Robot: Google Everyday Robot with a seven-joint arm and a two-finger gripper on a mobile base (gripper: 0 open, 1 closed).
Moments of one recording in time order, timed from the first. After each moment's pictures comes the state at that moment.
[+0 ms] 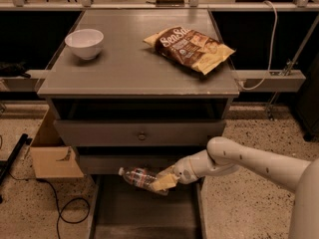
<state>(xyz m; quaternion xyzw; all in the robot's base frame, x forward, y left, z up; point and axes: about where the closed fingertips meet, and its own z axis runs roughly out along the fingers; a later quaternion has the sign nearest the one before) 0.502 0.000 0.480 -0.40 0.77 0.46 0.18</state>
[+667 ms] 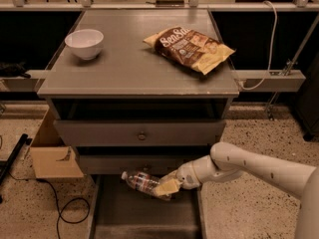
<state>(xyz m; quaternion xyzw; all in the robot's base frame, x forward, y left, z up) 0.489 -0.009 0.471 -0.38 0.78 0.46 0.17</state>
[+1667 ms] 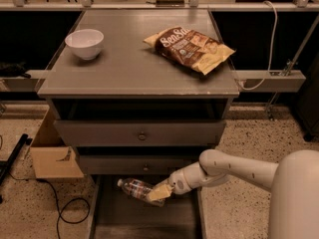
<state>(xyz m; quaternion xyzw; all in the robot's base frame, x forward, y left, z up) 0.489 0.014 0.410 -0.35 0.80 0.47 0.13</state>
